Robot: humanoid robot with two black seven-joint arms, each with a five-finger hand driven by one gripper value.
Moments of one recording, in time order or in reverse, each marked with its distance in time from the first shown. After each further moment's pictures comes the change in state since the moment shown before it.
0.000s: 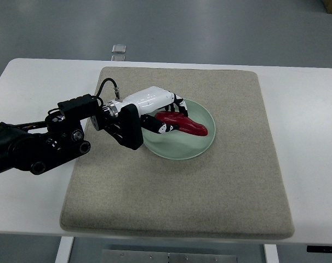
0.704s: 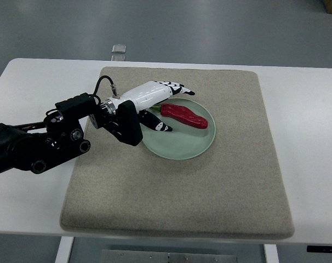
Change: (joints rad) left arm 0.007 0.000 -0.016 0.002 -0.021 0.052 0.000; right arm 0.000 0.000 0.000 0.000 0.000 0.000 0.000
